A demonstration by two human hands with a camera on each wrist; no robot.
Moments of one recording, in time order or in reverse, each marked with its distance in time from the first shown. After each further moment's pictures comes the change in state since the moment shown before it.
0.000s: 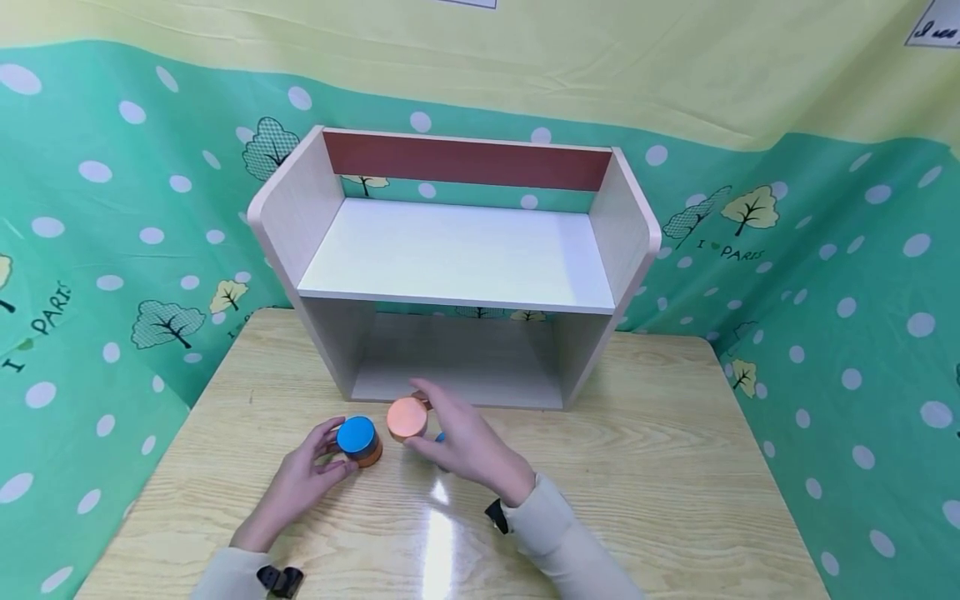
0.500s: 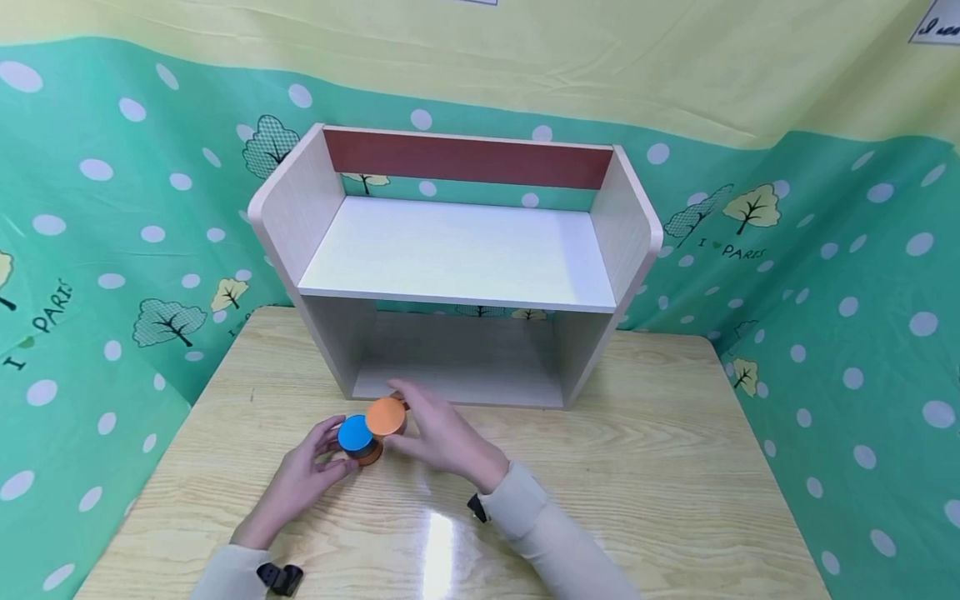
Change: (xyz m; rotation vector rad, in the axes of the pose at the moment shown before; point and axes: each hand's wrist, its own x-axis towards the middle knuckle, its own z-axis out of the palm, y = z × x) left_hand -0.002 0.004 -0.002 -0.021 -0.016 -0.001; right_hand 0.025 0.003 0.026 0.001 -0.069 -0.025
